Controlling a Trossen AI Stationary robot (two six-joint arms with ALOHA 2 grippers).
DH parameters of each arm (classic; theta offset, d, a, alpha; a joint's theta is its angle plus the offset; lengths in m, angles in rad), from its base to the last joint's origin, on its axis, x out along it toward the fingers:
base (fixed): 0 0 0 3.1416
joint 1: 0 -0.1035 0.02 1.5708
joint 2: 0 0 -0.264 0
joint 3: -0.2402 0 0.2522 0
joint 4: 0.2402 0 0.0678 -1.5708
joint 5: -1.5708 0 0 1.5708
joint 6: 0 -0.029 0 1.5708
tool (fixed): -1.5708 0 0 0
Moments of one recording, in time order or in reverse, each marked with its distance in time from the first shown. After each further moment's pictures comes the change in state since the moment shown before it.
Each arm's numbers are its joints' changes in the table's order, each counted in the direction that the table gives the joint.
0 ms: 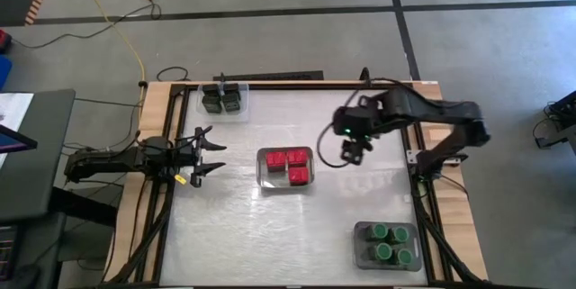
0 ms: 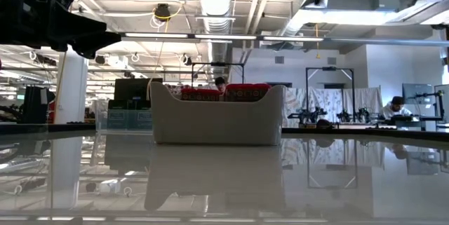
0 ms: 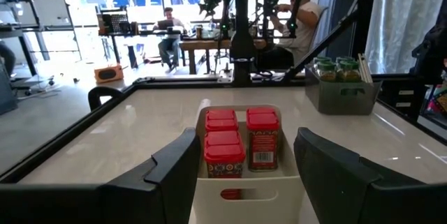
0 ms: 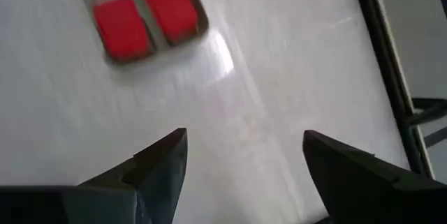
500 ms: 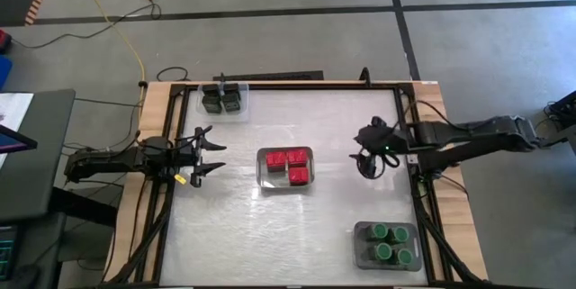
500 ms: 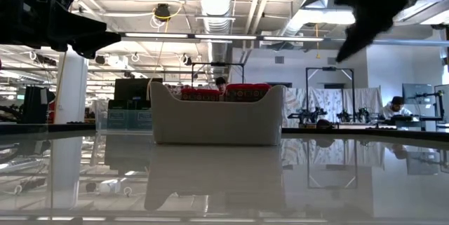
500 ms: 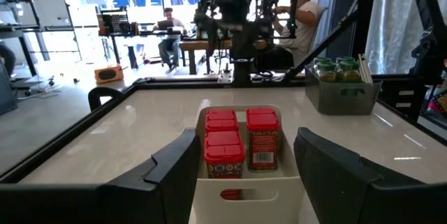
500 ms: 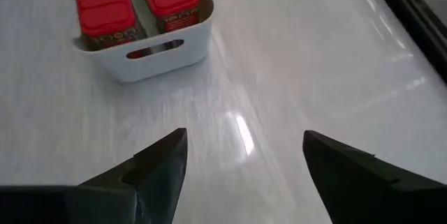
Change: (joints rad) left arm 0.000 0.000 0.000 0.000 0.000 0.000; right arm 0.013 -0.632 1.073 -0.875 0.017 0.106
